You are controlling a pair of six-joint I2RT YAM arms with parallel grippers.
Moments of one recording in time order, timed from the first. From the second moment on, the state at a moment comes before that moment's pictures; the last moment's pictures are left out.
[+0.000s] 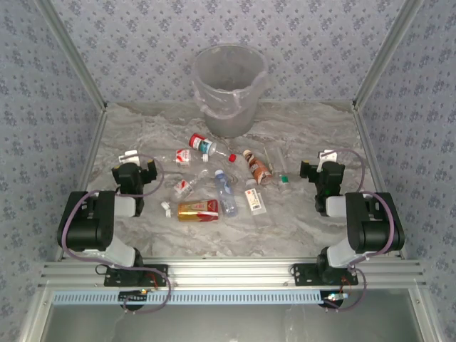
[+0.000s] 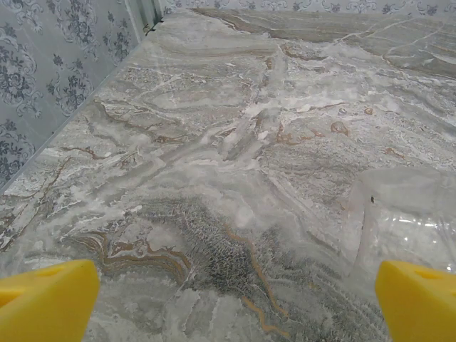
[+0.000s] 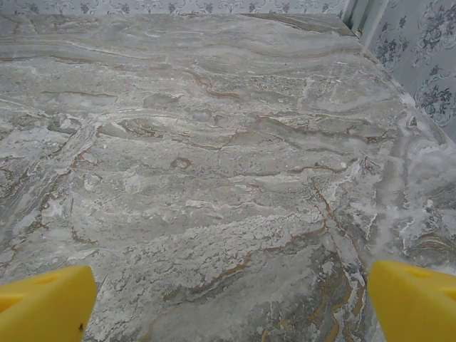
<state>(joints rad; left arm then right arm) -0.02 1.54 0.38 0.76 -0.26 -0.06 -0.01 1.52 0.37 0.73 0.17 -0.01</state>
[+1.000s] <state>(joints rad) -0.02 1.48 0.45 0.60 -0.26 -0.06 -0.01 1.46 0.39 0.65 0.16 -0.01</state>
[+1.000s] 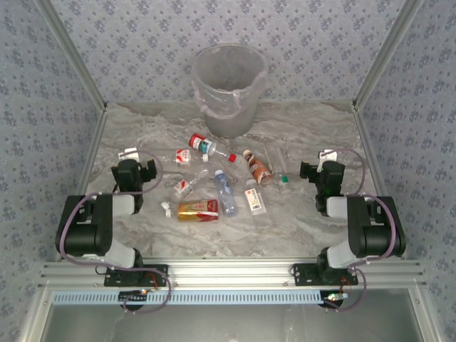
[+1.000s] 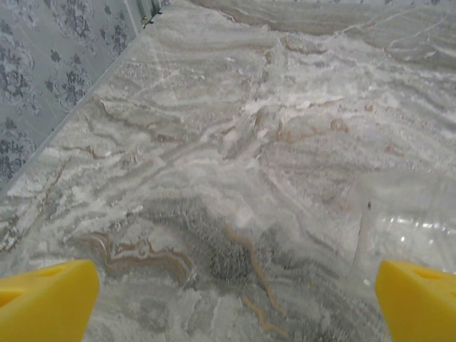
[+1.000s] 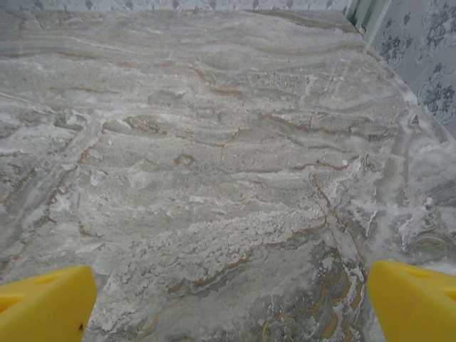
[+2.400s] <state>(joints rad) -0.05 1.09 0.70 -0.30 -0.07 -0.66 0.29 1.63 1.10 -0.33 0.06 0.38</state>
